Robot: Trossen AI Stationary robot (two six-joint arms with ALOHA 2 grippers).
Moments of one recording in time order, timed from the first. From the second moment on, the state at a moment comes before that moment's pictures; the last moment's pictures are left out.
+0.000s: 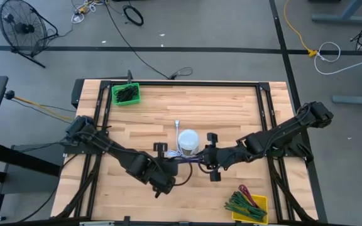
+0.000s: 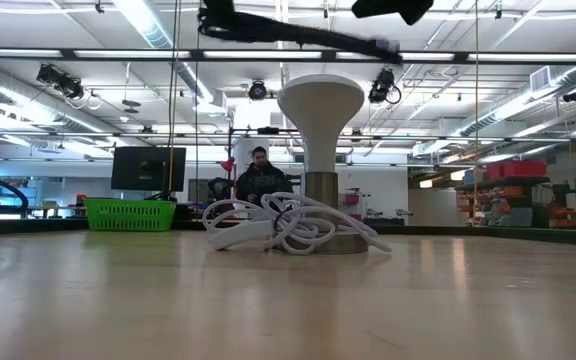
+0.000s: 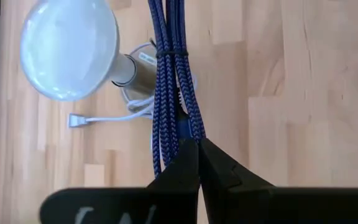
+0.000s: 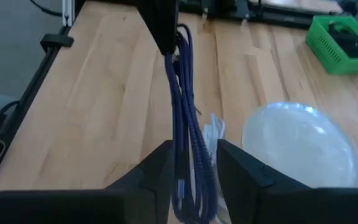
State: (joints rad) left arm -0.52 1.87 1.77 -1.15 -0.49 -0.39; right arm 0.43 1.46 1.13 -0.35 0.36 0.15
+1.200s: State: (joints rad) left arm -0.47 1.87 1.79 -1.20 -0.53 -0.27; right arm 0.32 1.57 1.13 -0.29 0.26 0.09
